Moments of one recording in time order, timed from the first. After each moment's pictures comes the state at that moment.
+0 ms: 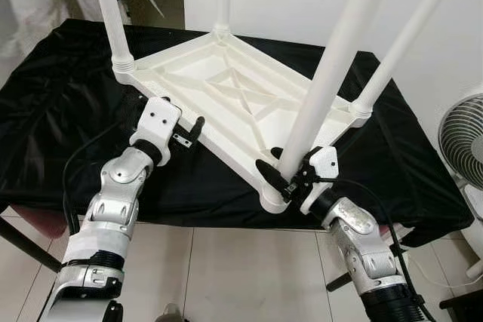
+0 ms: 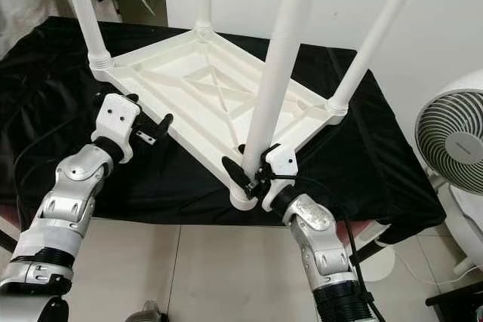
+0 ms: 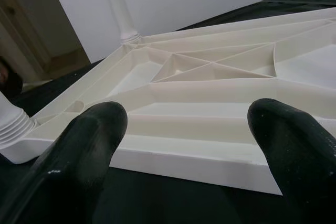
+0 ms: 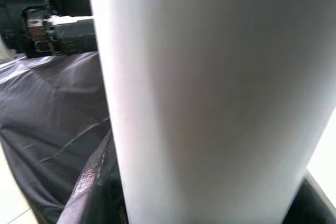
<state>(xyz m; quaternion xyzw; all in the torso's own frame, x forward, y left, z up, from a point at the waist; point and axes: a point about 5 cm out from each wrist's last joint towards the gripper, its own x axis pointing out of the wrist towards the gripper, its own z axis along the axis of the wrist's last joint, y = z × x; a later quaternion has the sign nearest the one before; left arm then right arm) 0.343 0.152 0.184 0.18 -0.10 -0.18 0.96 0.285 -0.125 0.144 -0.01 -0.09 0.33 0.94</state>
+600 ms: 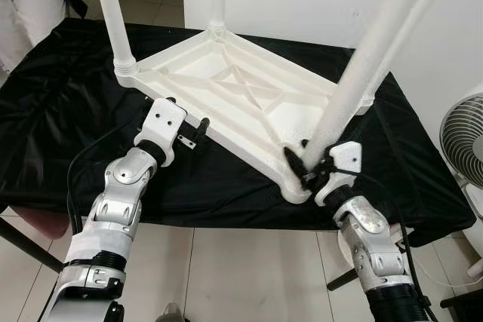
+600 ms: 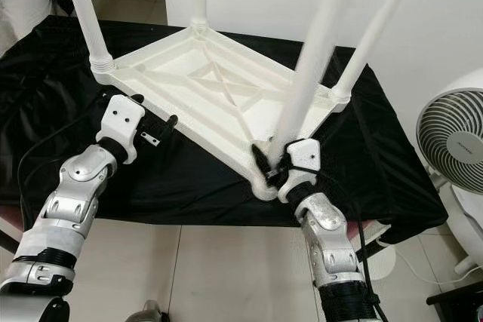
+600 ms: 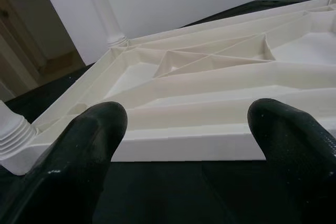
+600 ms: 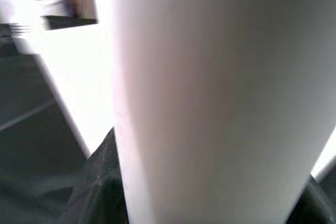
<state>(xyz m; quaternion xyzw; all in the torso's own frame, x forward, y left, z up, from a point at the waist) 0.343 0.146 0.184 0.18 -0.10 -0.20 0.96 0.298 -0.168 0.144 -0.01 -0.09 0.13 0.99</state>
